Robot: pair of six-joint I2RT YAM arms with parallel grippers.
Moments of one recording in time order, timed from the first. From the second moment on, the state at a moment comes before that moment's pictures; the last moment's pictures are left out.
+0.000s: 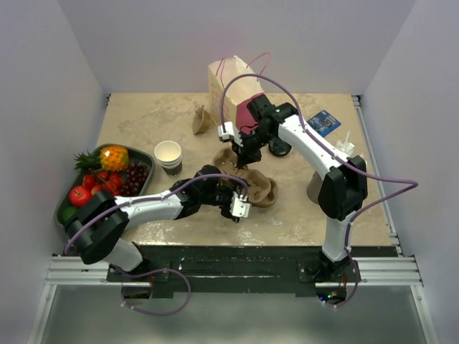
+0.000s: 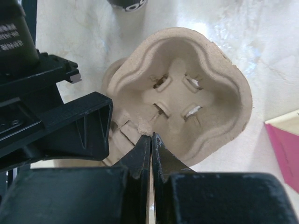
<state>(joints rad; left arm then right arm) -0.85 1.48 0.70 0.26 0.52 0.92 0.54 1.93 1.80 -1.12 -0.68 -1.00</state>
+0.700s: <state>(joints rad) -0.85 1.55 0.70 0.37 0.51 0.80 0.47 2.01 2.04 -1.33 -0.78 -1.03</state>
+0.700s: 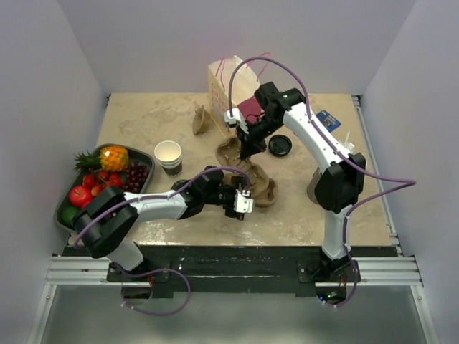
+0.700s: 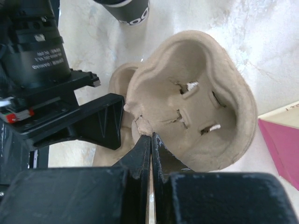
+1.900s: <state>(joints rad) -0.55 1.14 1.03 -0.28 0.58 0.70 0.44 1.86 1.81 -1.22 -0.79 -0.86</state>
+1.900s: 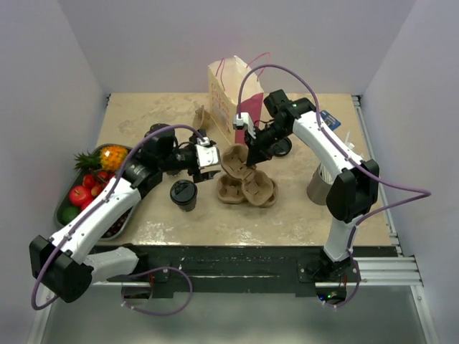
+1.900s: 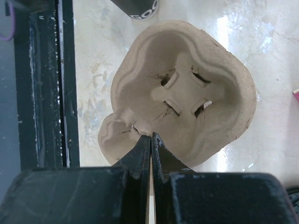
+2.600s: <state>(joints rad) -0.59 1.42 1.20 -0.63 0.73 1.11 0.44 2.02 1.90 -1.35 -0.86 -1.02</state>
